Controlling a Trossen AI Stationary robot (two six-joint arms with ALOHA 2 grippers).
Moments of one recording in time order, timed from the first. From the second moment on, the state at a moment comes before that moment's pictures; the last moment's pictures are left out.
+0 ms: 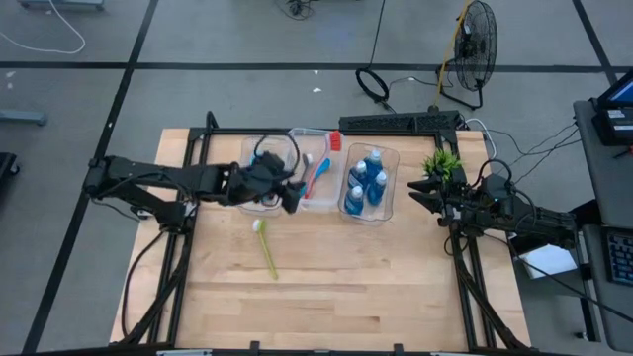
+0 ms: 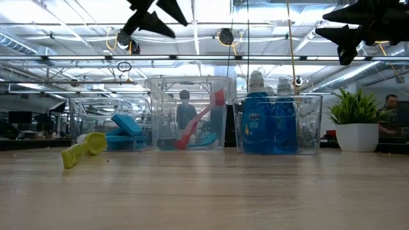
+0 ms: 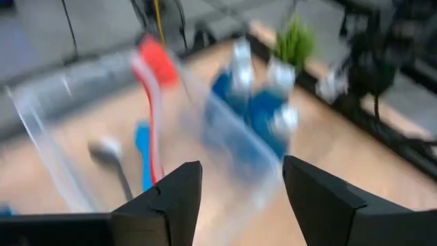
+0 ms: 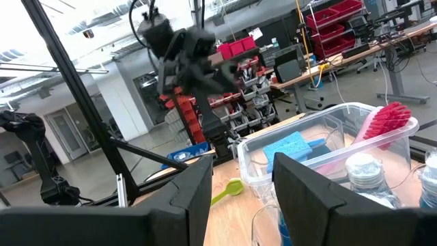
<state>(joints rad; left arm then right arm) -0.04 1.32 1.15 -0.39 -0.49 -0.61 -0.19 0.06 0.24 -0.05 -0.08 0.41</state>
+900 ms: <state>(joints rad) -0.40 1.36 1.15 -0.95 -0.21 -1.72 -0.19 0.06 0.24 -0.05 -0.08 0.41</state>
